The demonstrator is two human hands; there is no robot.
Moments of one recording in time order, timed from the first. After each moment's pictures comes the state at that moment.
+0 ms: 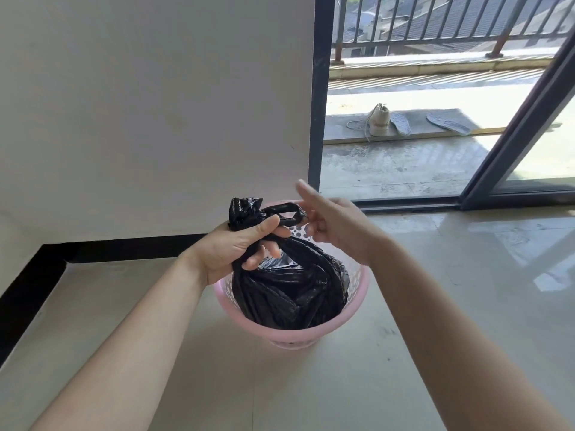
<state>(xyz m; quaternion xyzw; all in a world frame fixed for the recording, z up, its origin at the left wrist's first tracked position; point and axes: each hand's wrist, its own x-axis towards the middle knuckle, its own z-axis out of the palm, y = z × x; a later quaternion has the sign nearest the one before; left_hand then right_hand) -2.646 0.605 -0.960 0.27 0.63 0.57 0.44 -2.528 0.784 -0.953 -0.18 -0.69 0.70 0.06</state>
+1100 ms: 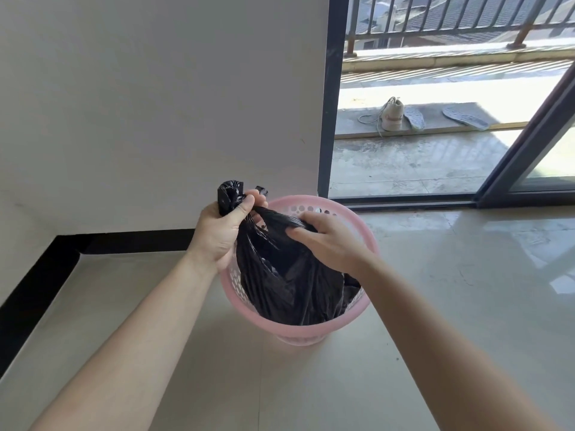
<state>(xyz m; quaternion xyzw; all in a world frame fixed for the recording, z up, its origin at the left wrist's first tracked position) -2.658 0.609 -0.975 0.13 0.59 0.76 0.24 -2.540 0.761 -0.992 -0.15 -0.87 0.47 0.08</state>
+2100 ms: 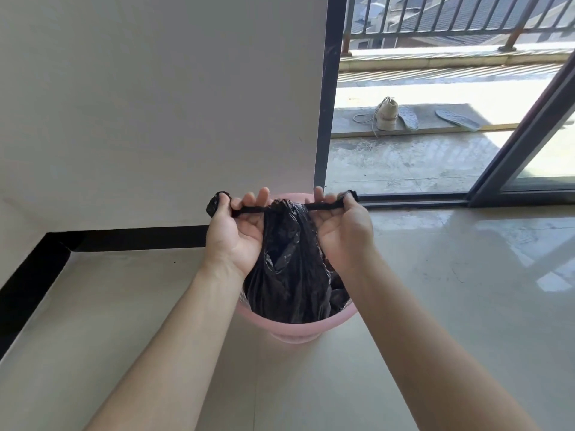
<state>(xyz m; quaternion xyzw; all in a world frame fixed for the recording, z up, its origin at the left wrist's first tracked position) -2.640 0.631 -0.976 -0.06 0.27 0.91 0.31 -2.549 0.756 -0.976 -0.25 -0.14 0.91 0.30</state>
